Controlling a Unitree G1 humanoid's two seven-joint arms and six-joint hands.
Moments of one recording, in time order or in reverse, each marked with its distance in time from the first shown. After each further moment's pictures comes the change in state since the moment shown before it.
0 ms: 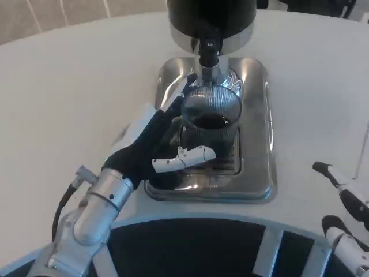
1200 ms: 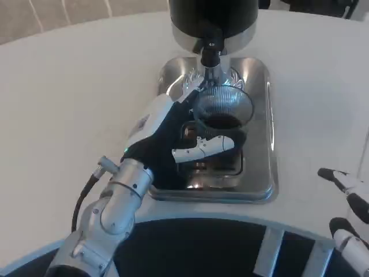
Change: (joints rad) left arm -0.047 -0.067 -0.039 -0.046 0.081 0.171 0.079; right arm 0.020 0.011 -0.034 0.000 0.012 -0.012 0.003
